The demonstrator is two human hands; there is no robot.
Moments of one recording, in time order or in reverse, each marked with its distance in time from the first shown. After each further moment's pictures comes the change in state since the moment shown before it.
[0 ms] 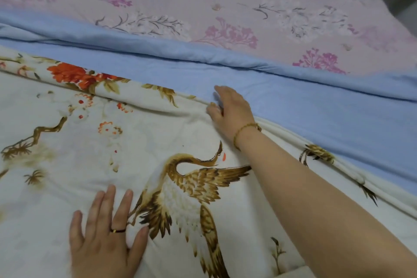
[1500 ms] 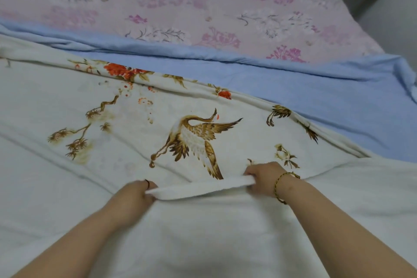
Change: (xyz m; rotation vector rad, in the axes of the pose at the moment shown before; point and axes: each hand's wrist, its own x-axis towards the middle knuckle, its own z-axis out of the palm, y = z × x) left_hand -0.040 -0.002 -0.128 -0.280 -0.776 -0.018; right_hand -0.252 -0.005 -0.037 -0.300 -0.548 0.088
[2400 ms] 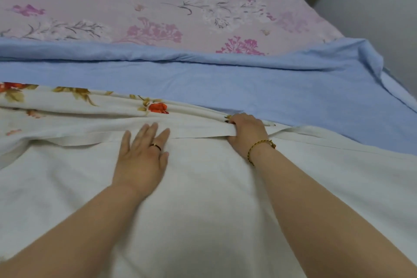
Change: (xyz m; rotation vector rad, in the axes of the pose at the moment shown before) left_hand 0.198 0.139 0.049 0.410 0.366 0.230; right_hand 0.132 0.139 -0.034 0.236 0.556 0.241
